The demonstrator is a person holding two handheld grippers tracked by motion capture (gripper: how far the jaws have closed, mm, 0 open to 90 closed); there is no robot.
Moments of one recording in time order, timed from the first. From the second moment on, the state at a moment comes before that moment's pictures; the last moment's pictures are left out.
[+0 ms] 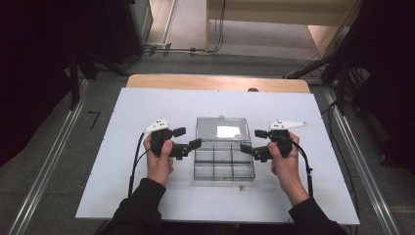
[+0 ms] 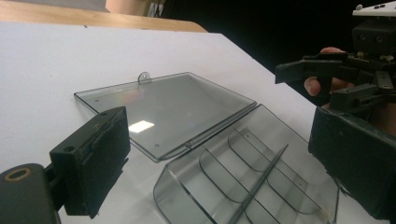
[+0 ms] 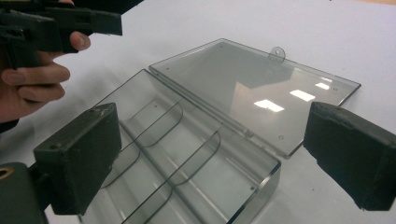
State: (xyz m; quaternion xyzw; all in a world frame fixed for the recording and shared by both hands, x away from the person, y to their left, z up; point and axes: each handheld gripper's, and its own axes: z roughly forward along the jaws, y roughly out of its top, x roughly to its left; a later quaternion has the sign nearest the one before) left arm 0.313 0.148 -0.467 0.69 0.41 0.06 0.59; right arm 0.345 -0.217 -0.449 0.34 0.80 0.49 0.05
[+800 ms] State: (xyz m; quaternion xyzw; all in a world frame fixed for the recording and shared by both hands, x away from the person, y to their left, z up) left arm 0.249 0.183 -0.479 0.69 0.37 0.10 0.61; right arm 0.286 -0.225 -0.455 0.33 0.82 0.47 0.06
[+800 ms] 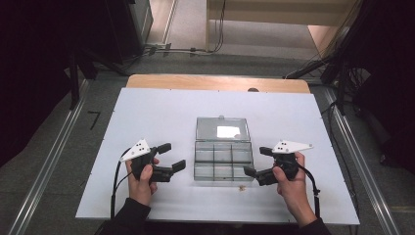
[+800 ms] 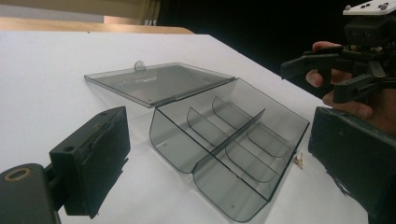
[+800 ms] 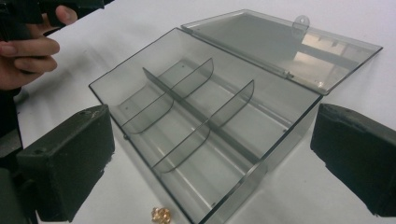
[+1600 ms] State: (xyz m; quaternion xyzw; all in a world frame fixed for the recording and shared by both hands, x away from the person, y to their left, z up) left arm 0.216 0.219 -0.486 0.70 0.36 0.14 0.60; right arm 0.238 -0.239 -0.454 0.30 0.83 0.47 0.03
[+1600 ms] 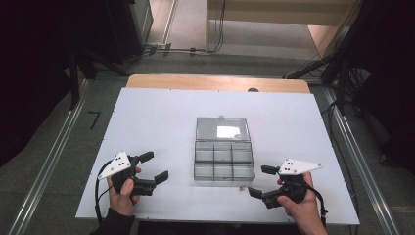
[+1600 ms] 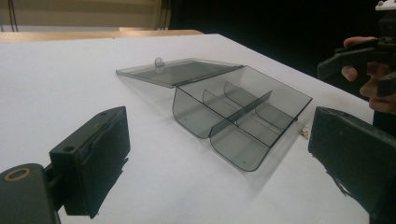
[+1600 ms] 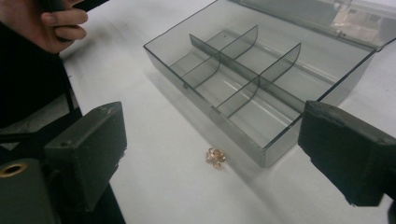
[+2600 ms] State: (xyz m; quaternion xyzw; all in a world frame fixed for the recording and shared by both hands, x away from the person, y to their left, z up) left arm 0.216 0.235 -0.497 0.70 0.37 0.14 0.60; right arm 0.244 -0.230 -0.477 0.26 0.87 0.42 0.03
